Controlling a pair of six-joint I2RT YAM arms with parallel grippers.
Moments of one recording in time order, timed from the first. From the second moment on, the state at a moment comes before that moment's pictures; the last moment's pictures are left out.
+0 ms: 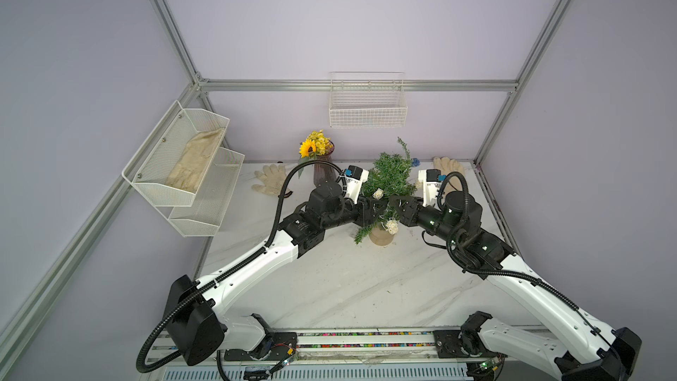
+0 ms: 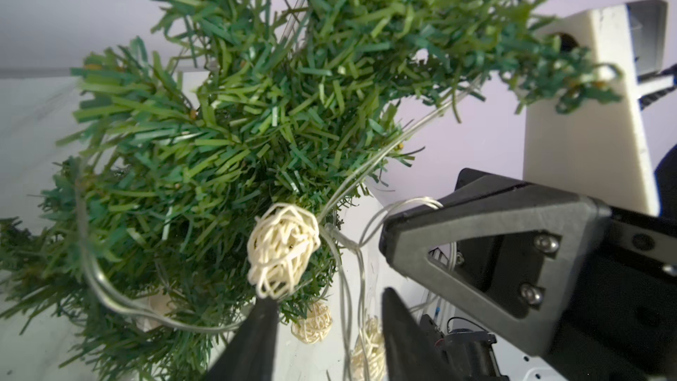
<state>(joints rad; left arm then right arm) -0.72 1.36 1.16 -0.07 0.33 -0.50 0.58 1.02 0.97 -0.13 -0.16 0.66</state>
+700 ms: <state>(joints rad) -0.72 1.37 1.16 -0.06 0.35 -0.50 0.58 1.07 0.92 0.11 -0.15 0.80</state>
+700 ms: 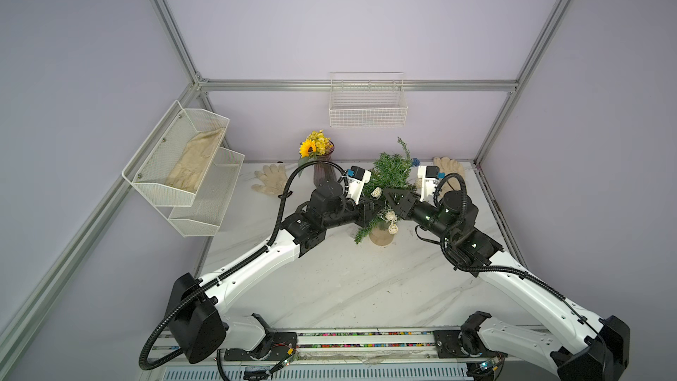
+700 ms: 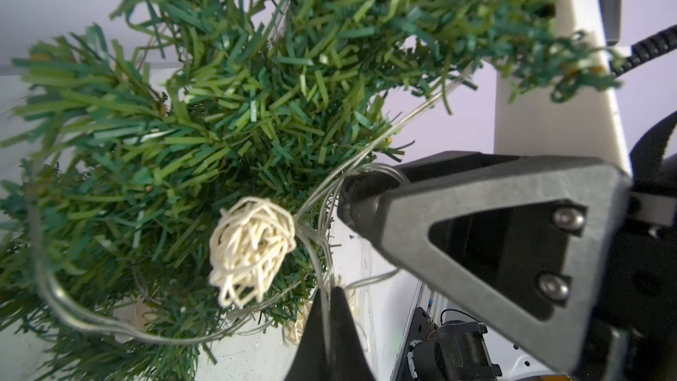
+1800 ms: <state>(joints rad) -0.73 1.34 1.16 -0.07 0.36 -0.50 0.58 1.14 0.91 0.24 -0.13 0.95</state>
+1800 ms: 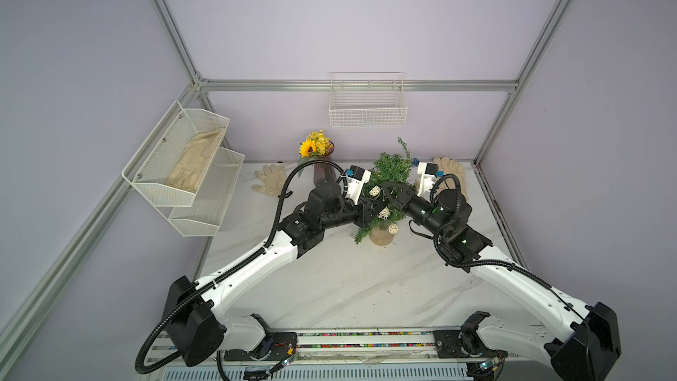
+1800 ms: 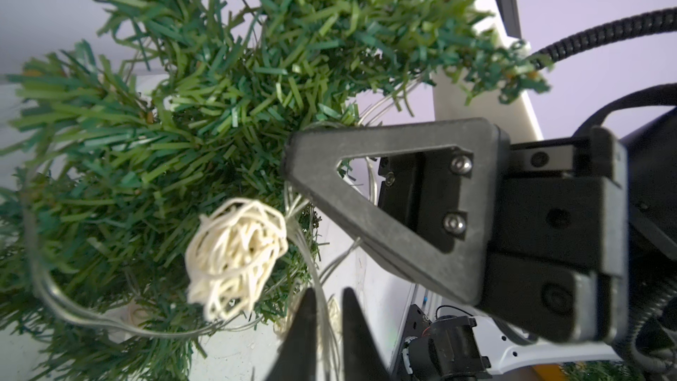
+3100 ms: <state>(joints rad) -0.58 1.23 1.04 -0.13 0.25 -0.49 0.28 1.05 1.23 -0.13 -0.38 0.55</state>
